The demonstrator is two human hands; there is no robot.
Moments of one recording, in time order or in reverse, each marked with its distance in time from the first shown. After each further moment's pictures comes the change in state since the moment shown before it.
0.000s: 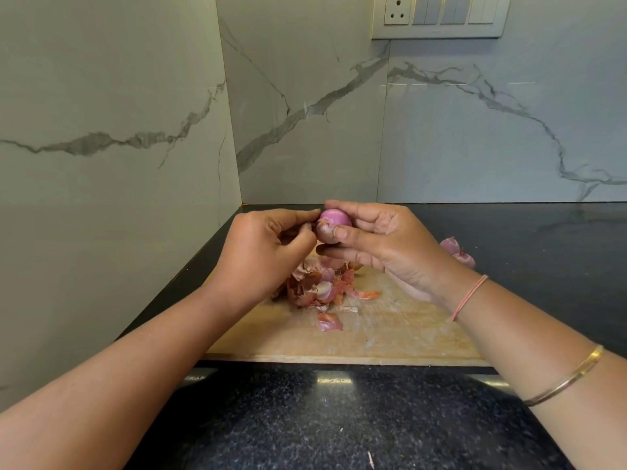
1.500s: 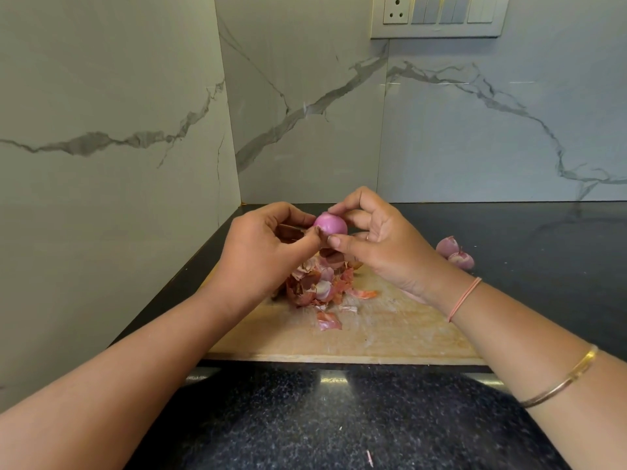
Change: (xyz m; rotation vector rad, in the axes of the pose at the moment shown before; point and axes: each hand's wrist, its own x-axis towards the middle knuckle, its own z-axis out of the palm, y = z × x) left_hand 0.000 0.001 0.001 -0.129 -0.025 -0.187; right_hand -0.002 -0.002 0.006 -0.313 0.002 -0.103
